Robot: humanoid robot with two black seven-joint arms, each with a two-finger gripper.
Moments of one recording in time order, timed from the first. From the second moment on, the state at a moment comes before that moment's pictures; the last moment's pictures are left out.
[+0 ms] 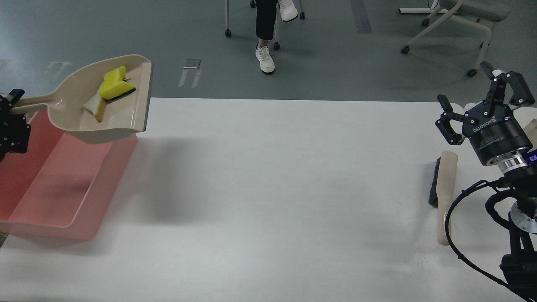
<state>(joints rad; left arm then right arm) -0.03 0.87 -1.33 -0.98 0.44 -0.41 -0.39 0.24 -0.14 1.72 1.25 -0.74 0.47 -0.06</state>
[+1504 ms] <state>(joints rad) 0.09 1.07 -1.32 -0.57 0.46 -0.49 -0.49 0.24 -0.14 1.71 1.25 -0.74 0.47 -0.06</state>
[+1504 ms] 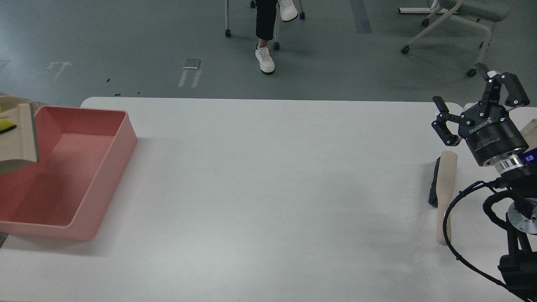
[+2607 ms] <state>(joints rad) 0.08 1.22 -1.32 -0.78 0.84 -0.45 -0.49 0.20 -0.14 1.72 1.25 -0.74 0.48 -0.06</state>
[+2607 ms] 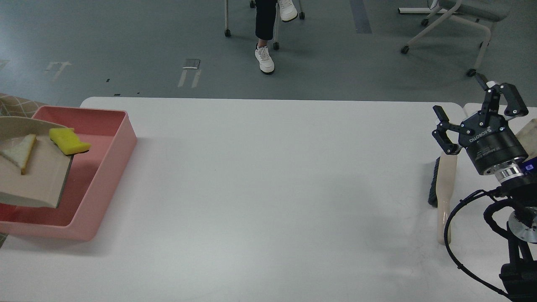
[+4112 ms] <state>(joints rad) 0.08 1.40 -1.37 -1.05 0.50 -0.49 -0.49 0.16 -0.17 1.76 1.27 -0.74 0.48 -0.04</state>
